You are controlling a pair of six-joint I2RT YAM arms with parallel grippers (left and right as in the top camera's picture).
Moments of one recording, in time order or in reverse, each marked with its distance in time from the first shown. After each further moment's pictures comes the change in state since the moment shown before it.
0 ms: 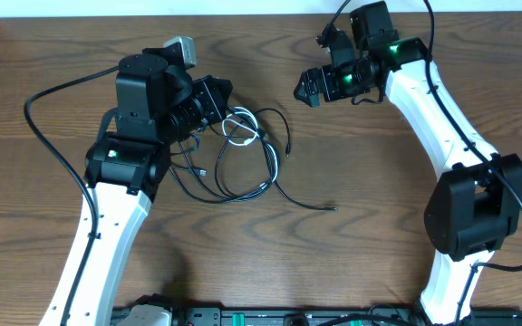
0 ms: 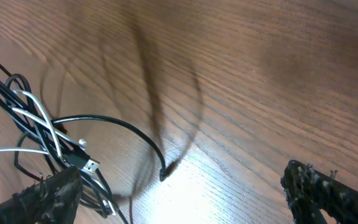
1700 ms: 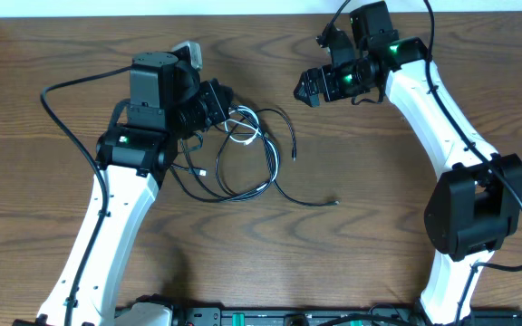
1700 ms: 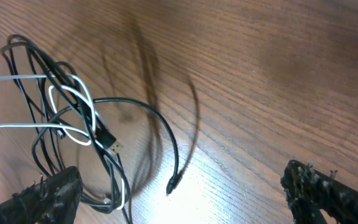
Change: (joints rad) left arm 0.000 0.078 0.000 -0.041 -0.019 0.019; right arm 0.000 0.000 0.000 0.000 0.000 0.000
